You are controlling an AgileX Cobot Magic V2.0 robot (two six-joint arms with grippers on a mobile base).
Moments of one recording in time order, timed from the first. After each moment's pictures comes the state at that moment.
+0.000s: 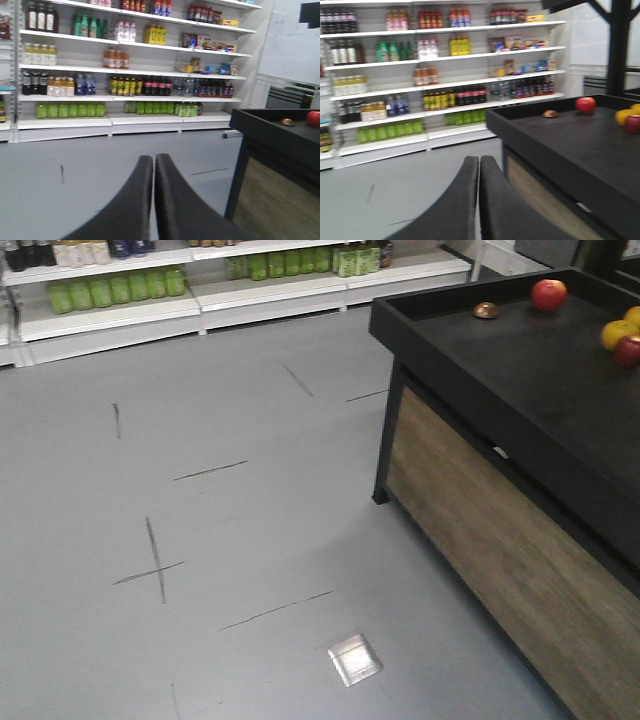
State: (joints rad) left arm 0.00 -0.01 0.02 0.10 0.01 -0.25; right arm 0.06 -0.01 0.03 0.05 -0.04 0.04
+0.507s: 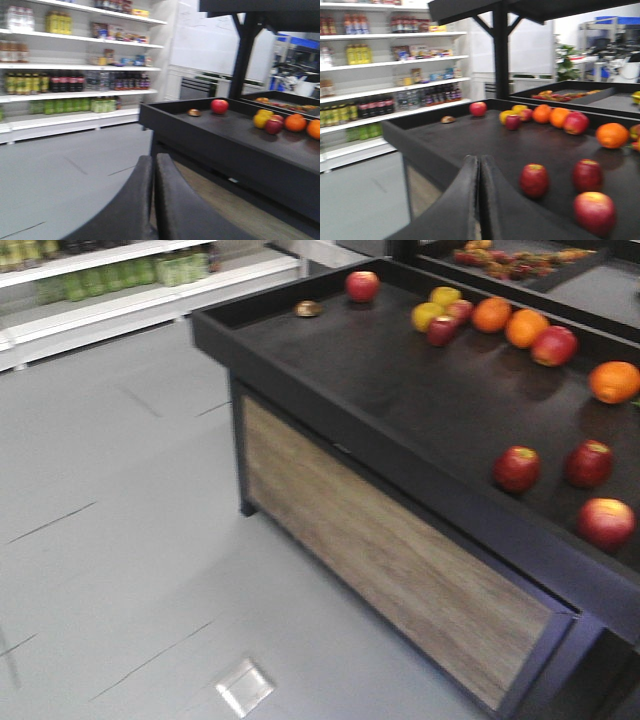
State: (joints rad) left arm 0.00 -0.01 0.02 0.10 0.01 -0.25; right arm 0.06 -0.01 0.03 0.05 -0.04 0.04
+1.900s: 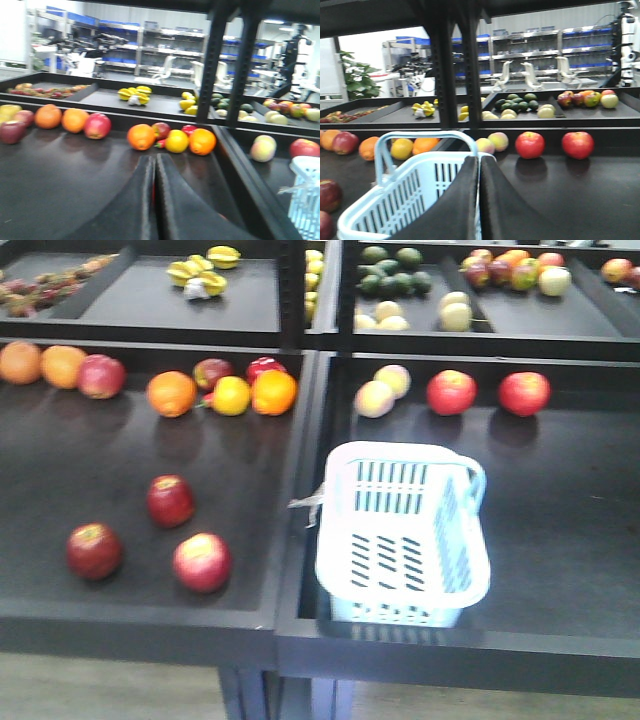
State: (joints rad) left arm 0.00 -0.01 0.02 0.10 0.01 -0.25; right arm 0.13 -0.01 0.03 0.05 -0.04 0.04
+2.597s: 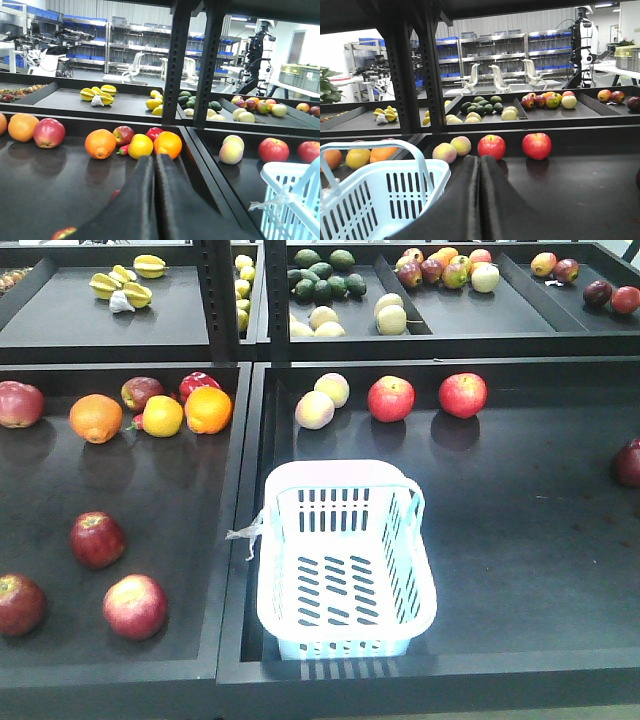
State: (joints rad) left arm 0.00 -0.01 0.02 0.10 0.01 -0.25; right arm 0.13 -0.01 0.03 0.05 -0.04 0.04
